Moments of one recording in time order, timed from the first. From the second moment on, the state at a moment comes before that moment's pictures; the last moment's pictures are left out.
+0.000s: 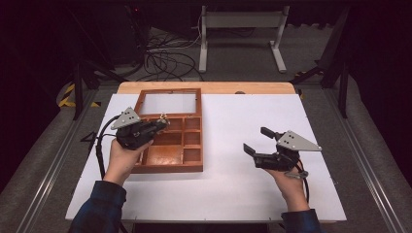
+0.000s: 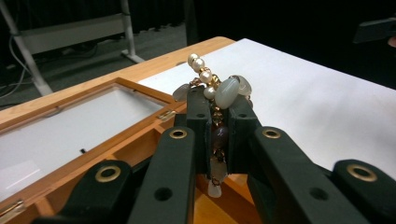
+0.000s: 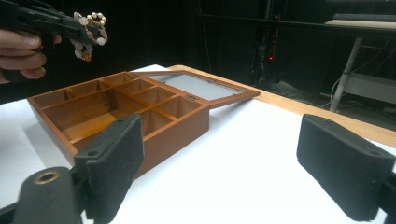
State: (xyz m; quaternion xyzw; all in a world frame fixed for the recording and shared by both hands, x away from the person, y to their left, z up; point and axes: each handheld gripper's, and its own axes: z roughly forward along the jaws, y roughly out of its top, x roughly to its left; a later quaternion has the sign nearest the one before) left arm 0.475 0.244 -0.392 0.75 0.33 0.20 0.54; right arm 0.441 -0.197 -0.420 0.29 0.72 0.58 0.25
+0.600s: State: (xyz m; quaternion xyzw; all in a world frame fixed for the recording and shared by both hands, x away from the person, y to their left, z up) left arm 0.495 0.267 -0.400 0.73 0.38 0.24 0.52; right arm 0.443 -0.206 -0.420 0.30 0.72 0.58 0.25
